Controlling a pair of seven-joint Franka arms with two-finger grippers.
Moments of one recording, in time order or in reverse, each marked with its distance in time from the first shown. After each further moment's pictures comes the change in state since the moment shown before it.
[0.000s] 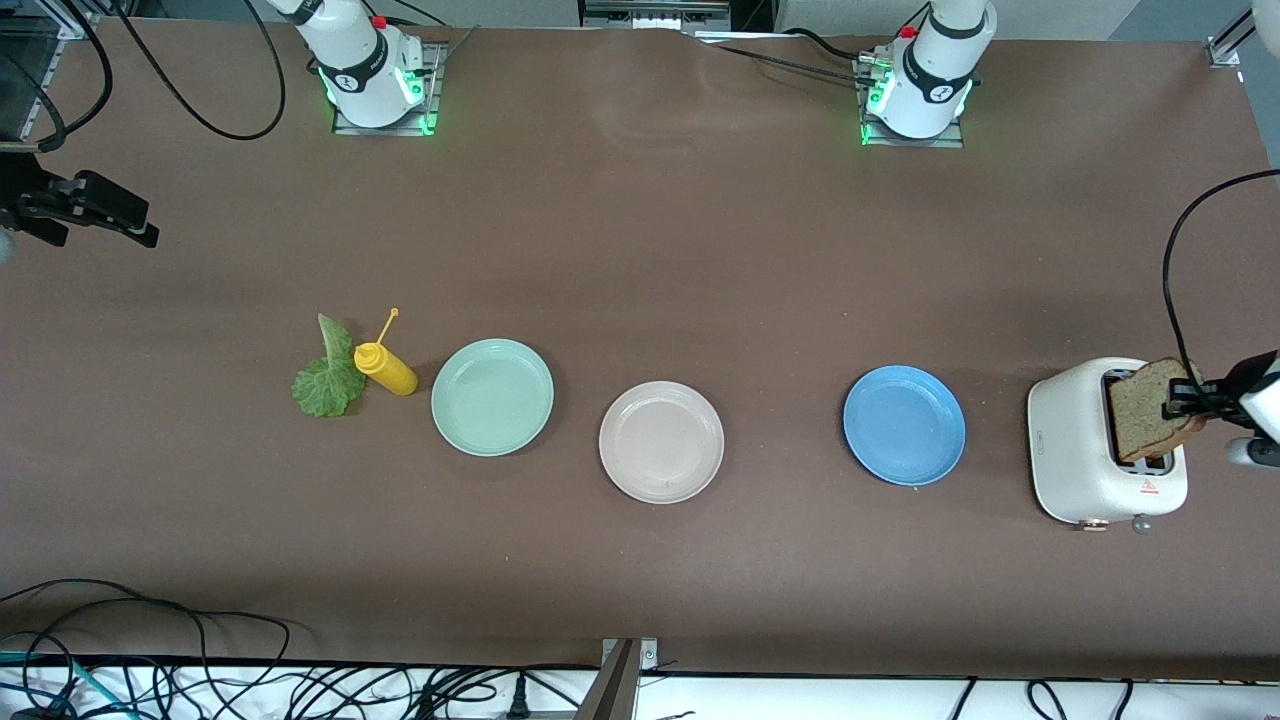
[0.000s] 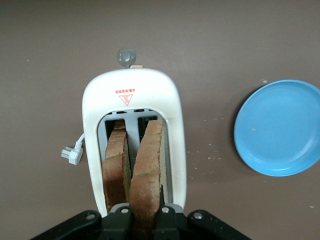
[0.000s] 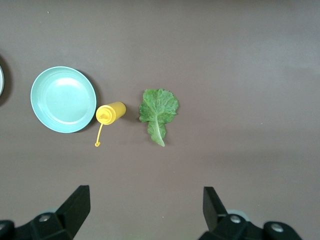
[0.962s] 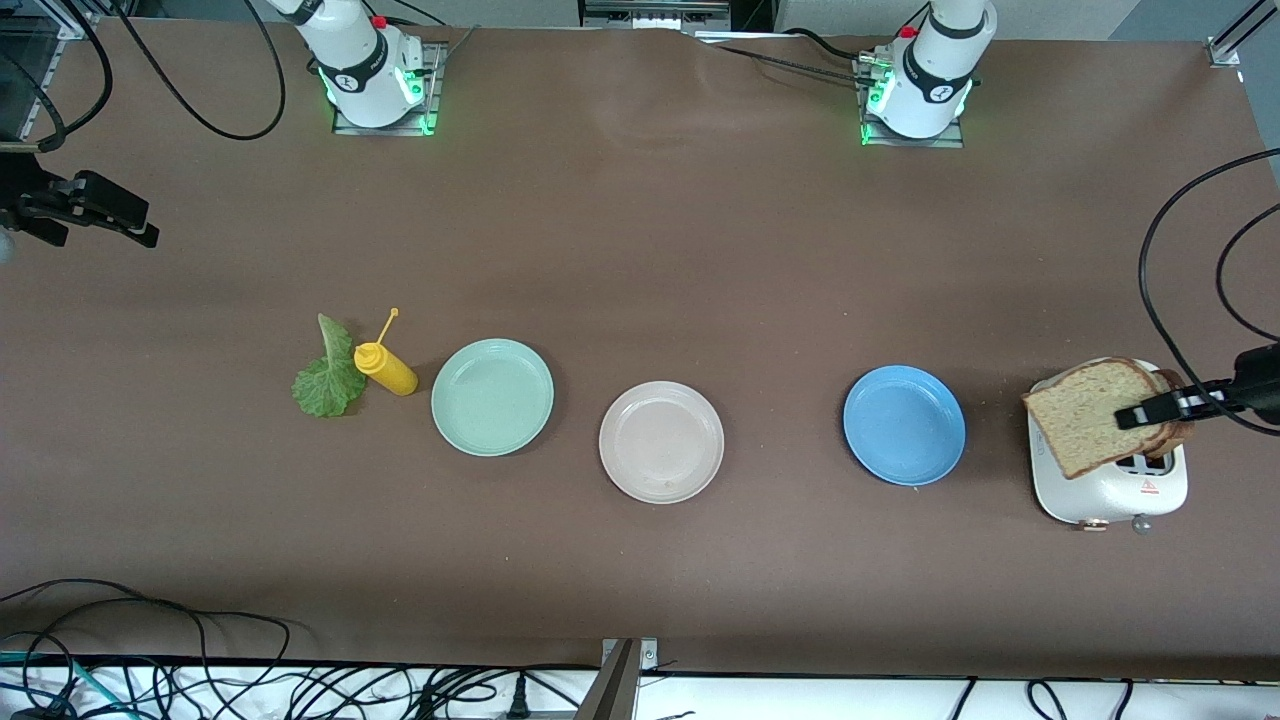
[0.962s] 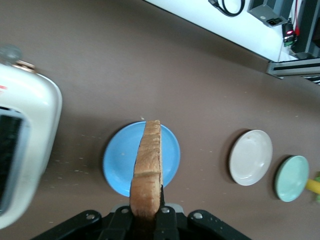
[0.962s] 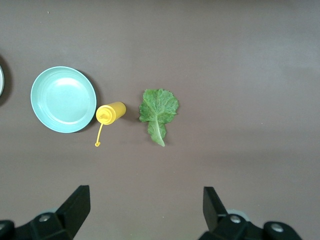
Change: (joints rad) left arm -0.017 0.015 -0.017 0.105 -0.461 -0.108 -0.336; right arm 0.000 0.000 0.000 0.000 0.001 0.000 0.000
